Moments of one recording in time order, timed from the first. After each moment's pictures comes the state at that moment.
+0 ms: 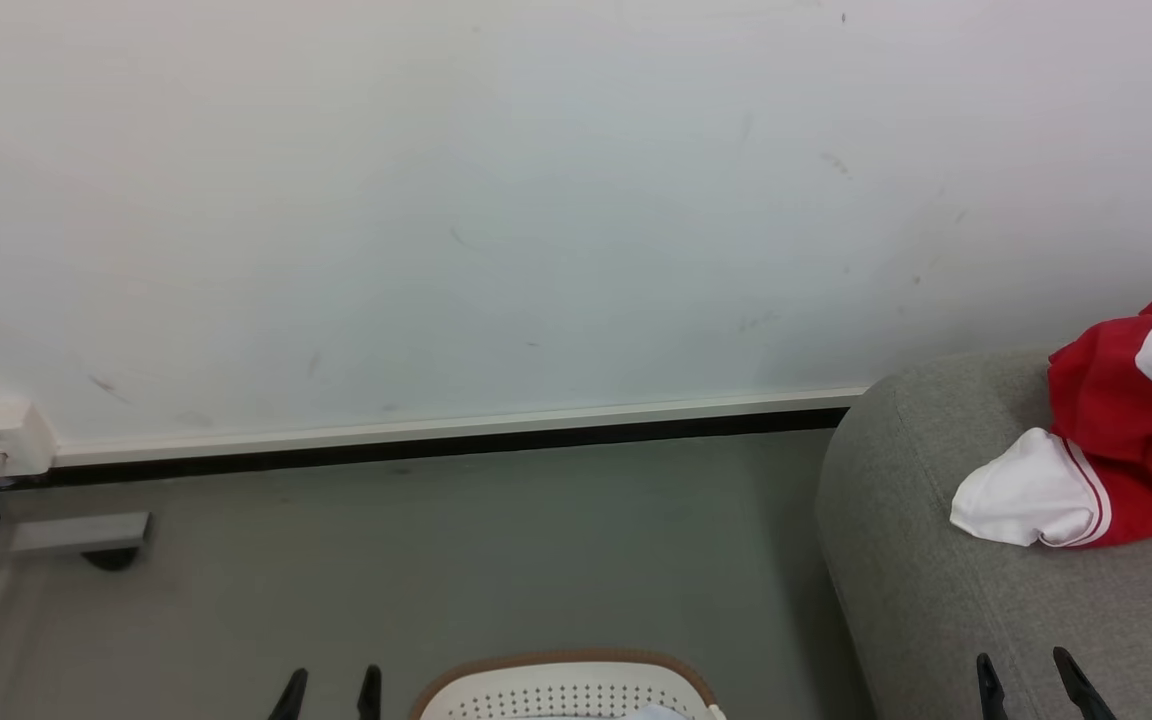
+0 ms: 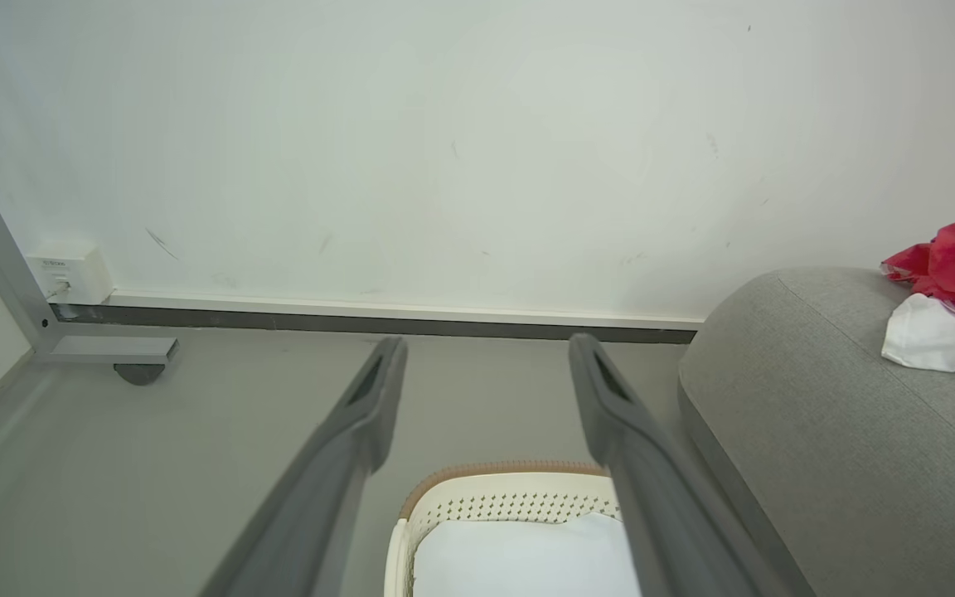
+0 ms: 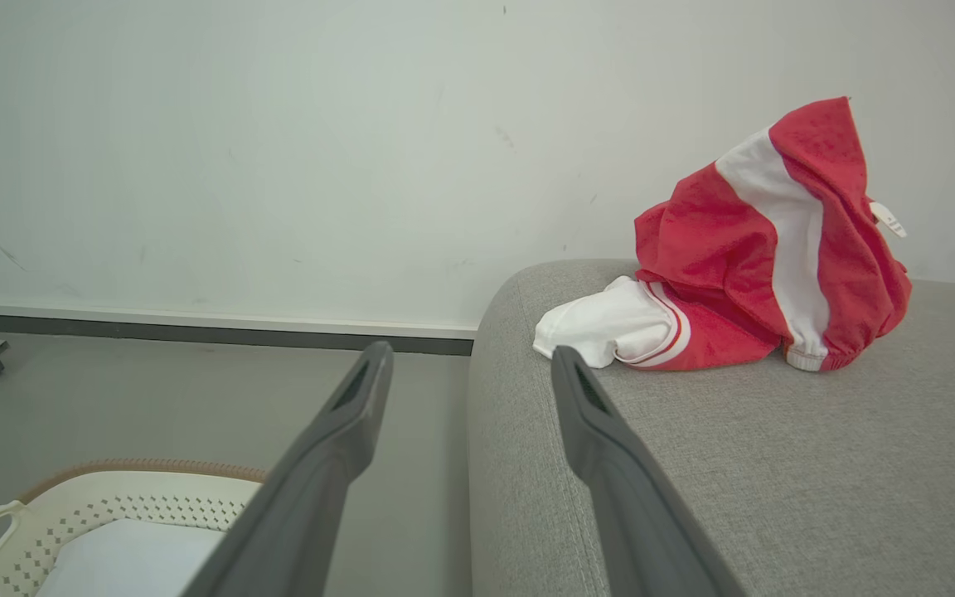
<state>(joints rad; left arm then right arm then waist) 0.08 0.16 -0.22 0.24 -0.32 0.05 -0.26 0.04 -0.05 -0.06 0.36 0.04 0.13 -0.26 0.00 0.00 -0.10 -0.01</state>
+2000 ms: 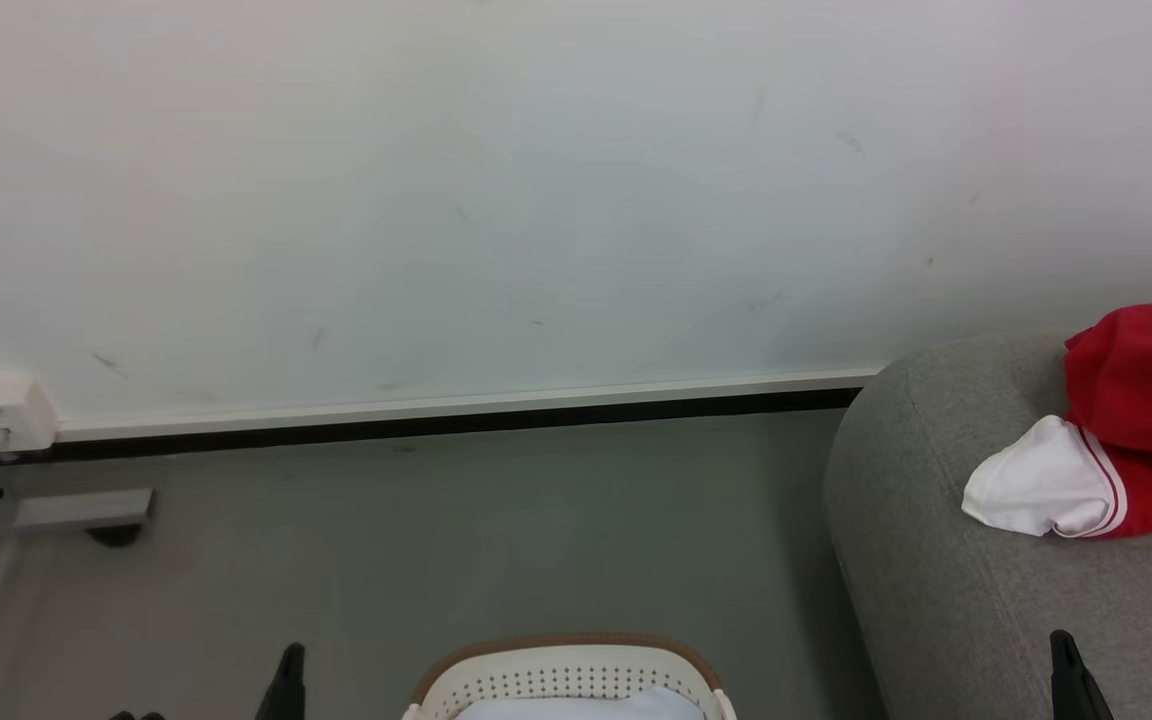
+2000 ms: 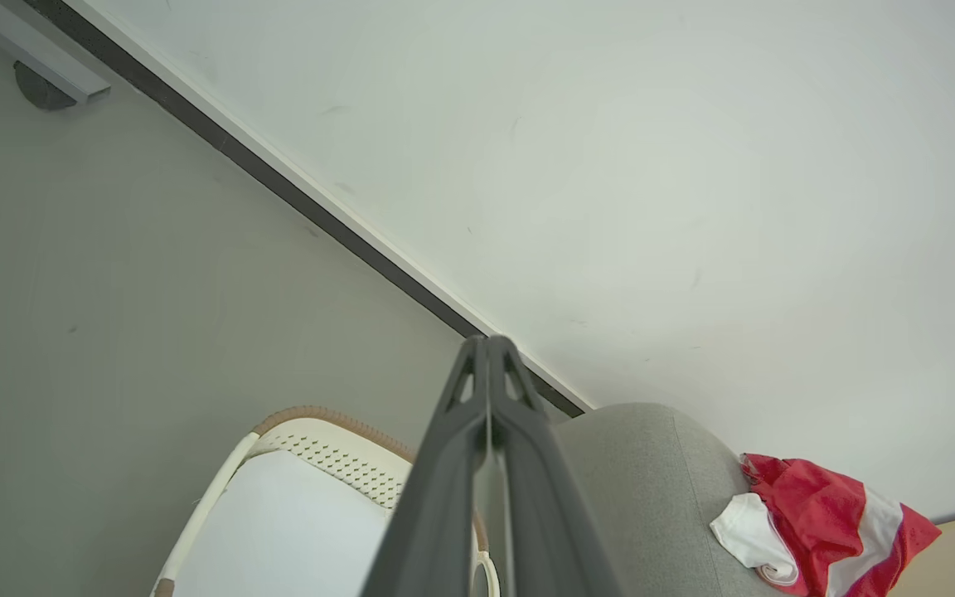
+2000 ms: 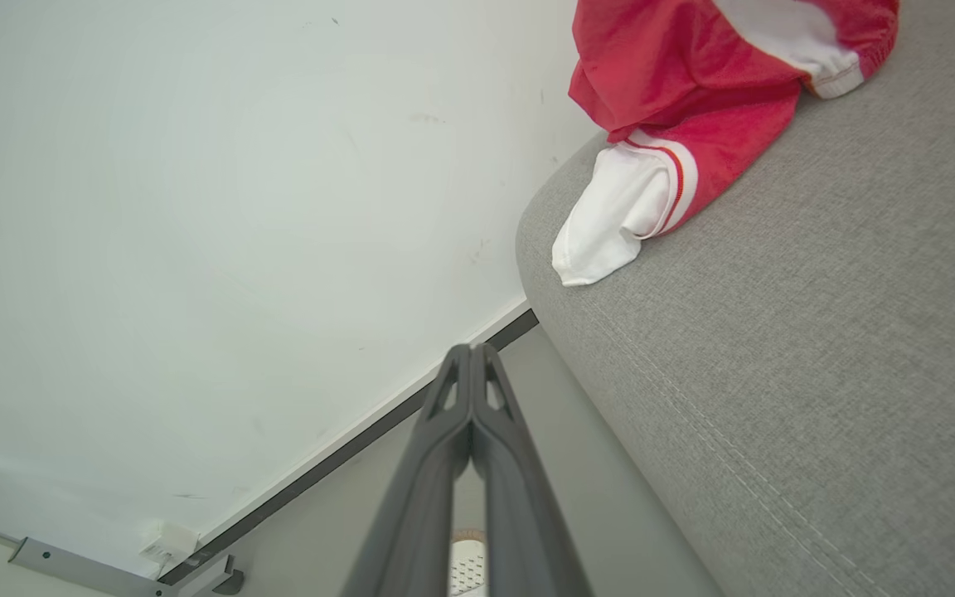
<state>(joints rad) 0.02 0.08 -0.03 0.29 -0.86 -0.07 -0.09 0.00 -0.04 -0.07 0.35 0.76 0.13 -0.09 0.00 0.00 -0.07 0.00</state>
